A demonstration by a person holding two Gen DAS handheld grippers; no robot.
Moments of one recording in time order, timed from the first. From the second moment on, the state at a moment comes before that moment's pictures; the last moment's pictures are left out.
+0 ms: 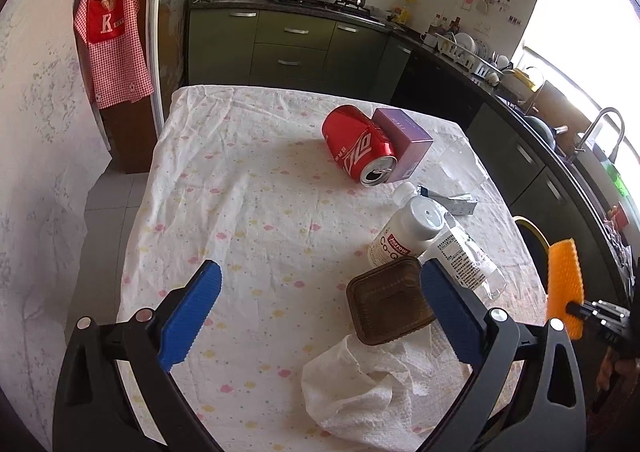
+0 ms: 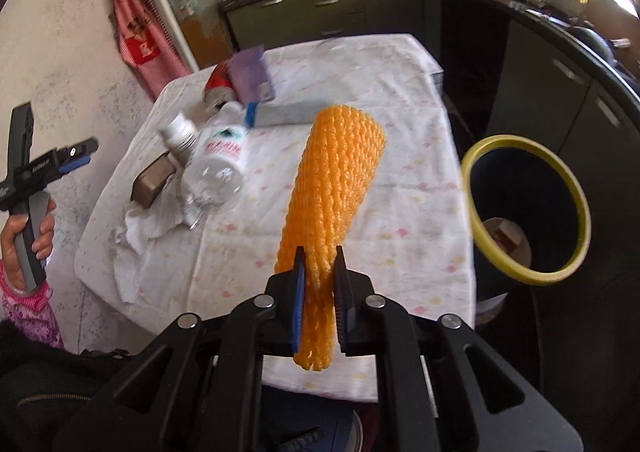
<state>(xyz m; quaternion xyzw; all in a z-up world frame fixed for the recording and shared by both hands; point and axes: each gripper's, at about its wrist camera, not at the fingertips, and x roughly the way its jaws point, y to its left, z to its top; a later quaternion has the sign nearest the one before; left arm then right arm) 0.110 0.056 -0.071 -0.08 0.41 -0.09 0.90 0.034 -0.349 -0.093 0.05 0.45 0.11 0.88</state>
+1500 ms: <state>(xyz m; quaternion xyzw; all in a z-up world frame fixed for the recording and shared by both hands) 0.095 0.009 -0.065 -0.03 0.43 -0.14 0.89 0.059 -0.458 -0.131 0.10 0.43 -0.03 0.90</state>
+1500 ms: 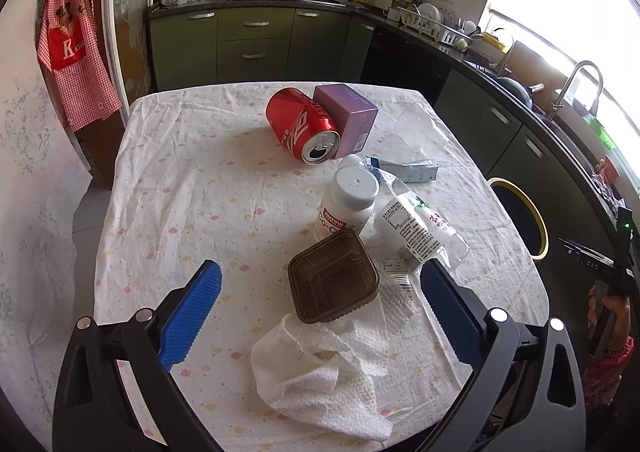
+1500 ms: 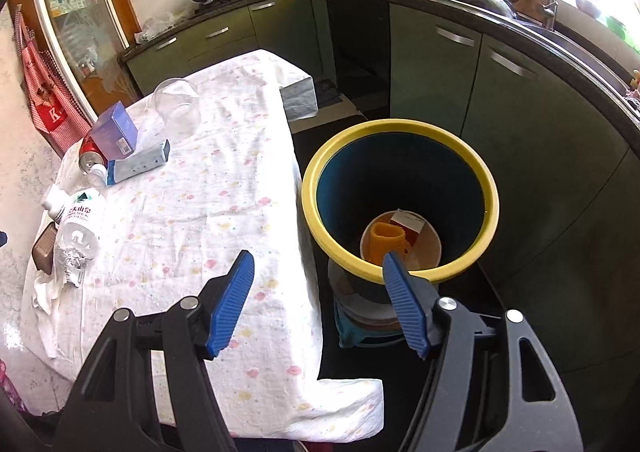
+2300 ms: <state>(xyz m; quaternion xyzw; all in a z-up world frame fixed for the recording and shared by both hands) 0.090 -0.045 -0.100 0.13 0.45 -0.27 0.84 0.048 -0.444 -0.137 0.10 0.44 -0.01 0.89</state>
